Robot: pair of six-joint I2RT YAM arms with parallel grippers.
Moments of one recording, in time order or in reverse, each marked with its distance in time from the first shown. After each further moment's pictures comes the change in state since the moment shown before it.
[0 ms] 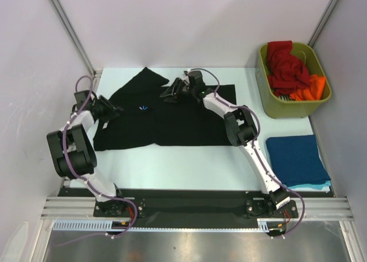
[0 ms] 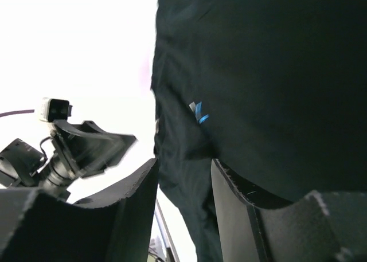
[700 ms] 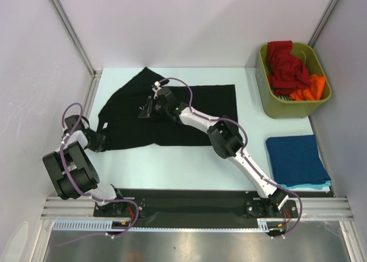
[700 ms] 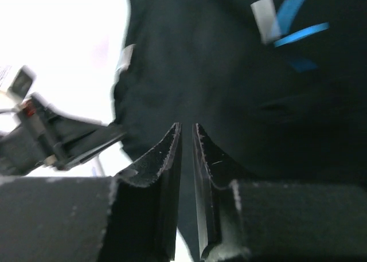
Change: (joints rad) left arm 0.171 -0.230 -0.315 -0.198 -0.290 0.077; right arm 0.278 -0.029 -0.008 -0.040 0.278 -0.230
